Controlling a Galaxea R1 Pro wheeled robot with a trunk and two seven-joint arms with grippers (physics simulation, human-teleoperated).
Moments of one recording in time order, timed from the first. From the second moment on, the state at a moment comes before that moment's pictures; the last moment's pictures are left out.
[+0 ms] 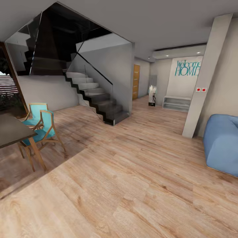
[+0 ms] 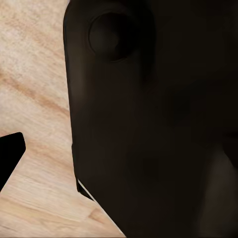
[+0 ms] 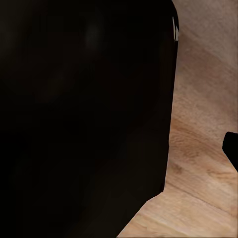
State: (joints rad) left arm 0.00 0.00 0.00 0.00 0.00 0.00 0.00; right arm 0.00 0.00 0.00 0.00 0.00 0.00 0.00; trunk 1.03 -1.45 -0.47
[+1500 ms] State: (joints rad) left arm 0.00 0.00 0.00 -0.02 0.00 -0.06 -0.02; right arm -0.01 0.00 0.00 0.00 -0.01 -0.06 0.00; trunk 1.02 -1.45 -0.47
